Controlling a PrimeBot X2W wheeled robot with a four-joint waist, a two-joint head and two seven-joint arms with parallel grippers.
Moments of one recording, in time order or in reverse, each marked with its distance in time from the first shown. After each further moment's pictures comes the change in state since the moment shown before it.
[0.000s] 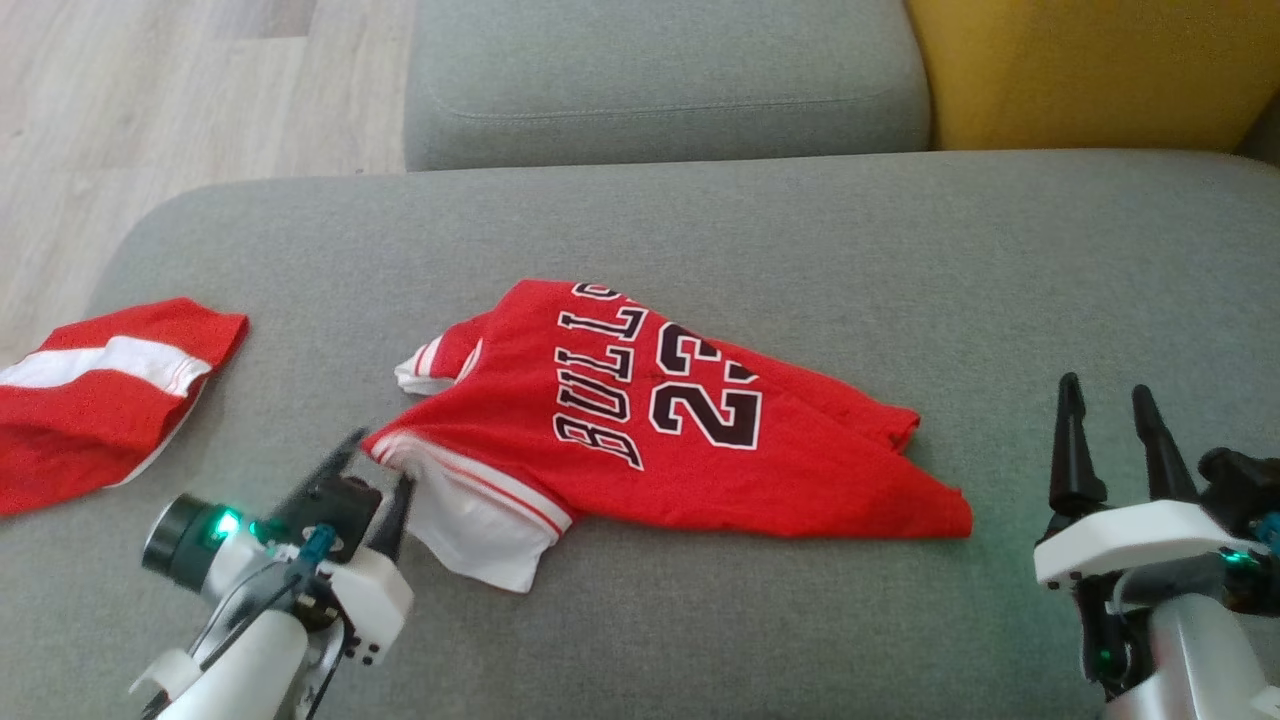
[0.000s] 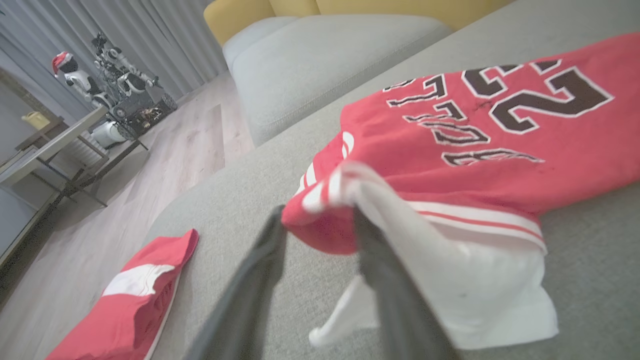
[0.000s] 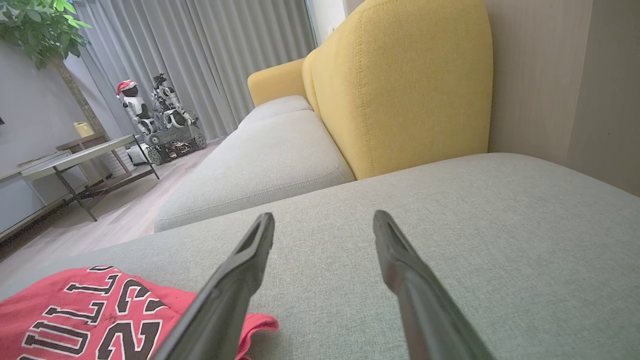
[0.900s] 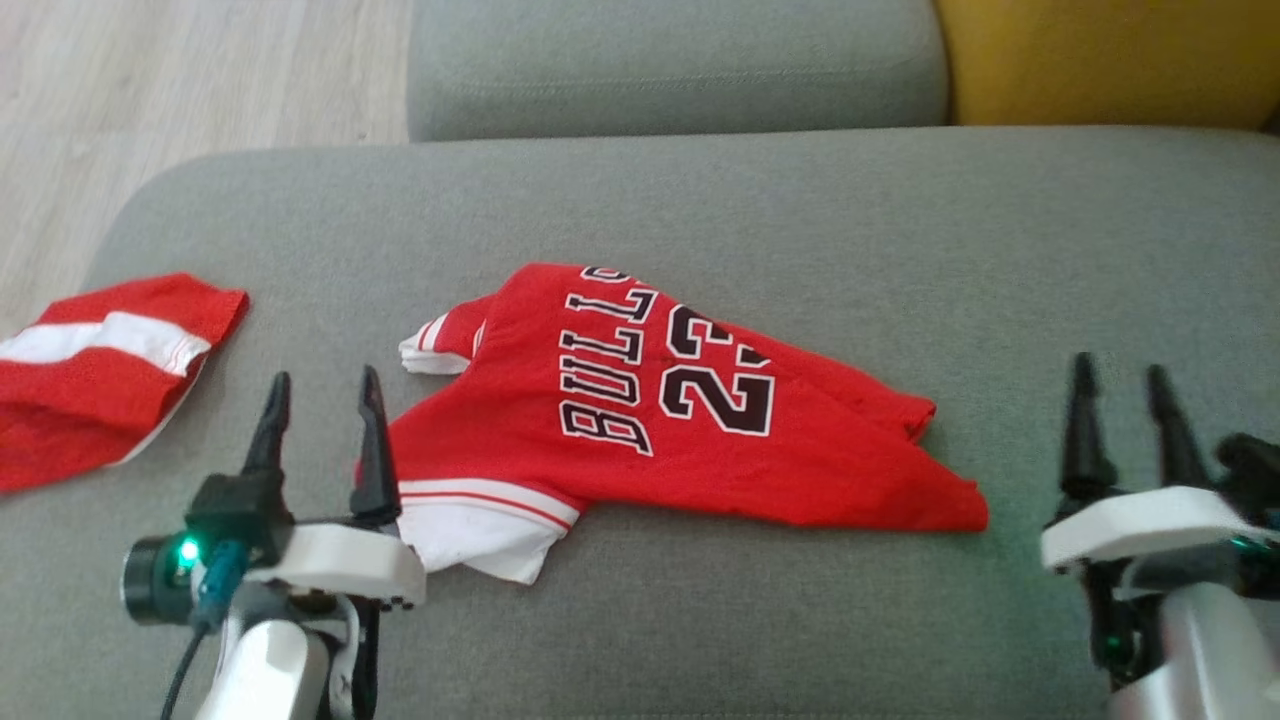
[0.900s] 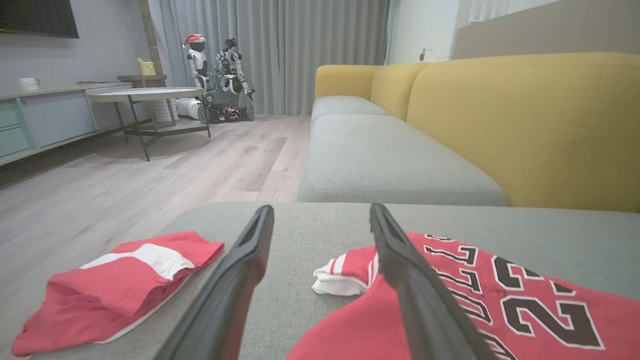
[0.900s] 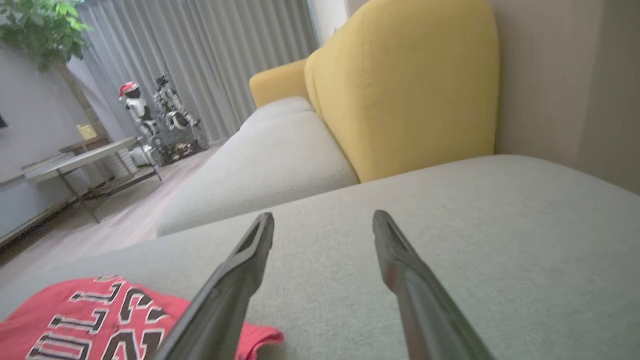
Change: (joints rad) left arm 0.206 -0.197 0.342 -0.378 -0.105 0.140 -0.014; right arm 0.001 -0.001 0.007 -0.059 0.019 0.000 0.017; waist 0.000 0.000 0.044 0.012
